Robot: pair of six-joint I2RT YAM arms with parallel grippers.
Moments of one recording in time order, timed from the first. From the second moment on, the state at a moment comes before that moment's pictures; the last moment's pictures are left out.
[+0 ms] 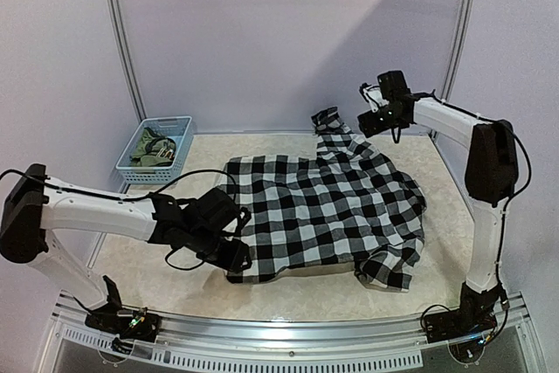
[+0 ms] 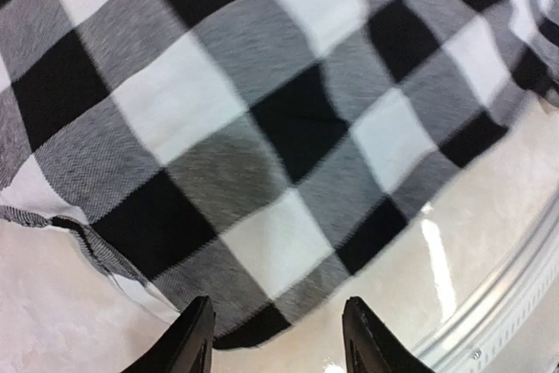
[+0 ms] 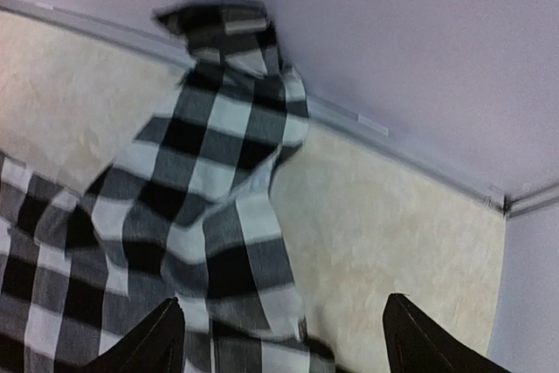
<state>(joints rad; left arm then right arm) -1.00 1.49 0.78 -0.40 0.04 -0.62 0.32 2.12 1.90 -0.46 0.14 -0.17</state>
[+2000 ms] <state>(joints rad) -1.31 1.65 1.28 -1.11 -0.43 -0.18 -0.13 1.54 1.17 -0.90 -0.20 -0.23</state>
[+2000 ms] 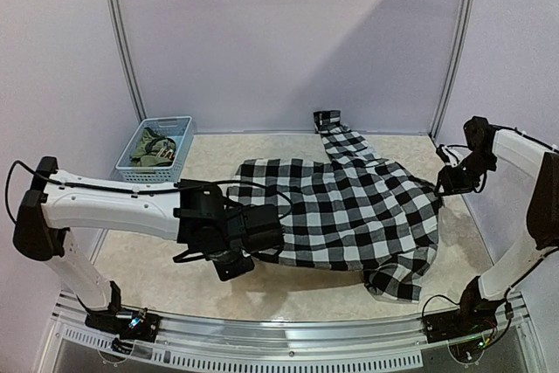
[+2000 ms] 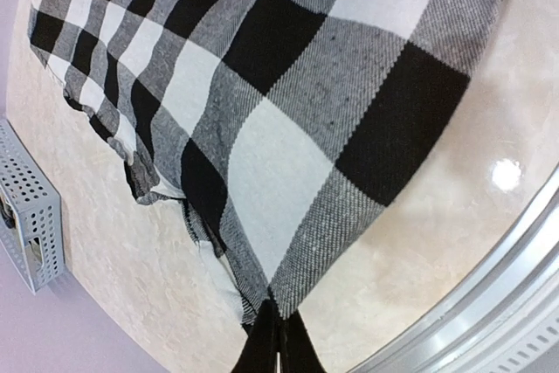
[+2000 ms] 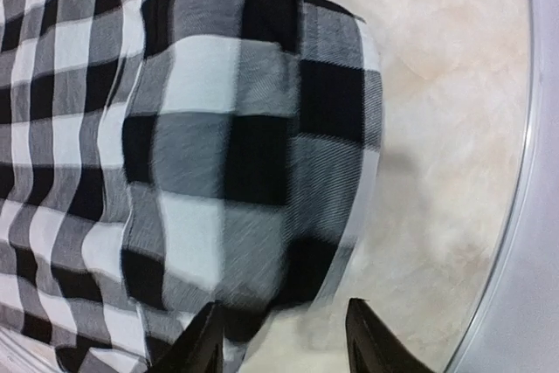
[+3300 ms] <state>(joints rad) -1.33 1.76 1.18 -1.21 -0.40 -0.25 -0.23 1.97 1.27 -0.97 -0.52 -0.39</state>
